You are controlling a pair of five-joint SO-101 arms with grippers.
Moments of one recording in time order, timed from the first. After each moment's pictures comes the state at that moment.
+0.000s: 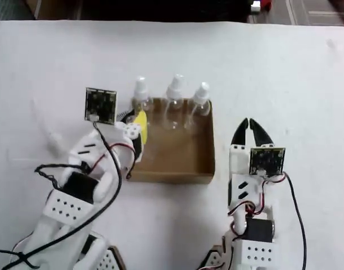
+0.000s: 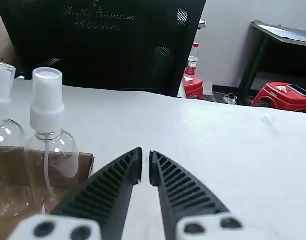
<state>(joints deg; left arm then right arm) 14.7 -55.9 63.2 30.5 13.8 2.0 -99.6 95.7 18.5 10.2</state>
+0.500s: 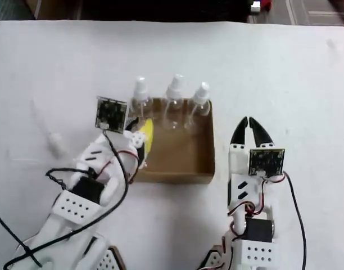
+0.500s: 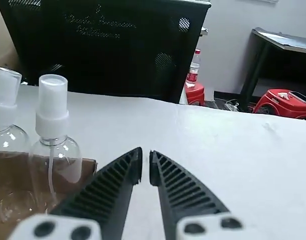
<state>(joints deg) 16.0 -53.8 73.9 18.4 9.6 1.3 -99.6 95.9 17.1 10.2</state>
